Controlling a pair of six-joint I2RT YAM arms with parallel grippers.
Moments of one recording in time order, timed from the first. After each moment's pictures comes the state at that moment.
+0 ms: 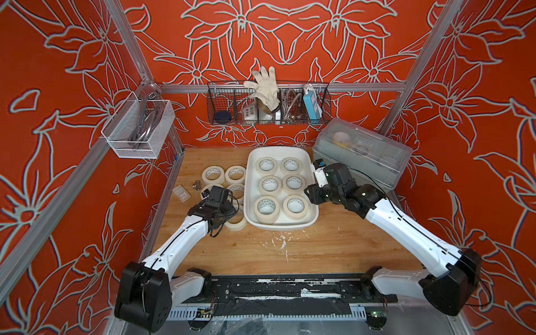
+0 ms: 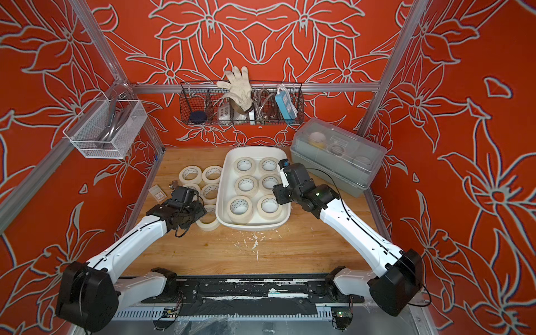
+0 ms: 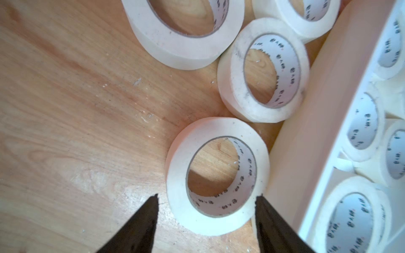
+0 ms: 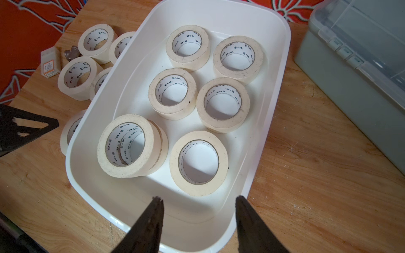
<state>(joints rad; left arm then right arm) -0.22 1.13 0.75 -0.64 -0.11 -0.86 0.63 1.26 1.18 -0.68 0.05 0.23</state>
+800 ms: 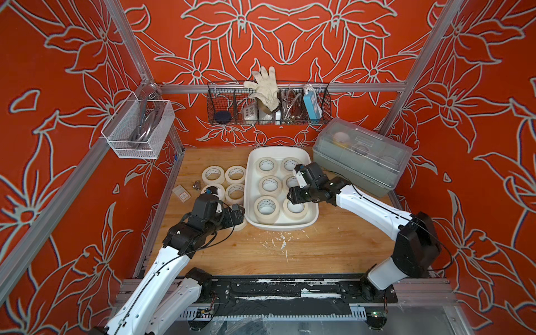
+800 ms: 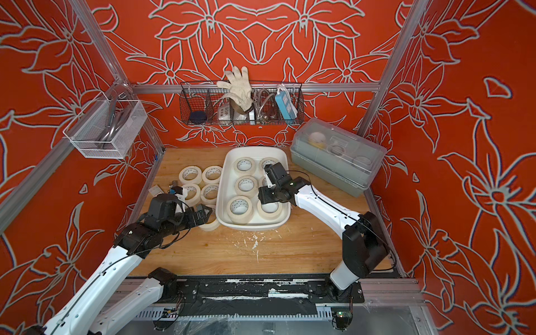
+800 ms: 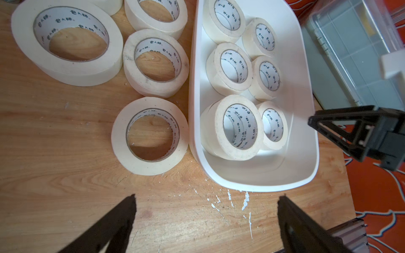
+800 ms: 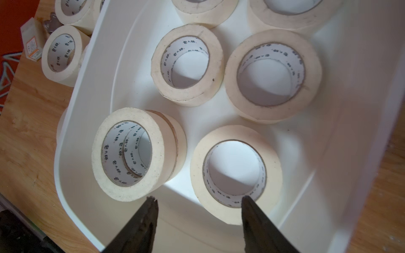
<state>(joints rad) -0.31 0.75 0.78 -0.76 0.10 -0.61 0.68 1.60 1.26 -0.60 -0.09 0.35</state>
